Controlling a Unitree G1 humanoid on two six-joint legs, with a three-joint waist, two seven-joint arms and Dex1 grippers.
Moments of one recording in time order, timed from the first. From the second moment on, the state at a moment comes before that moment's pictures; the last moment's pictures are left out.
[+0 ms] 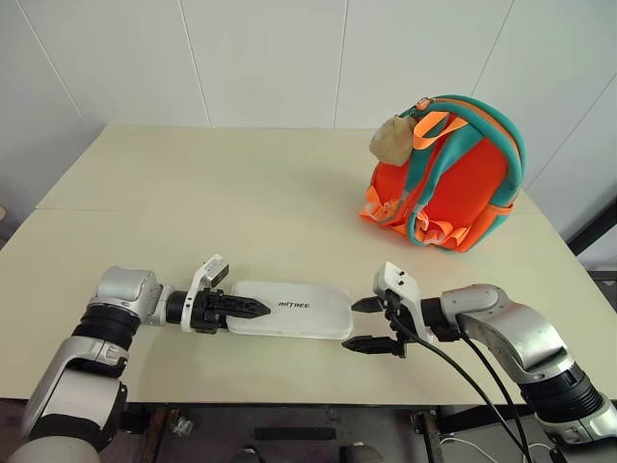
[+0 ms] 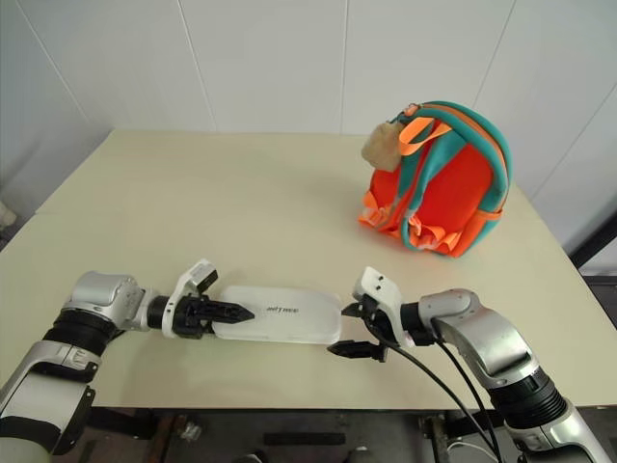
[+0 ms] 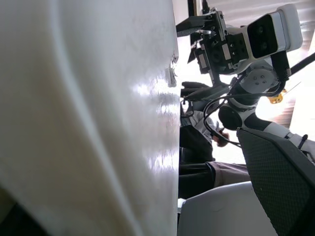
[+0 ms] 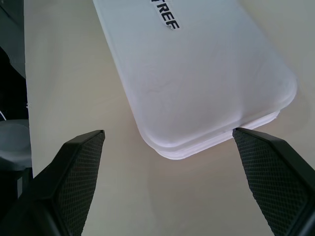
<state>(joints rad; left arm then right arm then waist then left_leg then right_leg) -0.83 0.70 -0.23 0.56 -0.58 1.41 -1.39 -0.52 -0.69 0.24 -0.27 0.40 0.84 1.01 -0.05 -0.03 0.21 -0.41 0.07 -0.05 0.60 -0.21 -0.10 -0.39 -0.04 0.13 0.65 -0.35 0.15</state>
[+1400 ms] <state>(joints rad) -0.49 0.66 0.19 0.13 -0.74 1.37 -1.07 -1.03 -0.55 -0.04 0.57 0.18 0.38 0.66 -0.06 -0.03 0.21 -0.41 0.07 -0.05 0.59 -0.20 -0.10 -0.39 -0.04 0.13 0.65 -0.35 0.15</state>
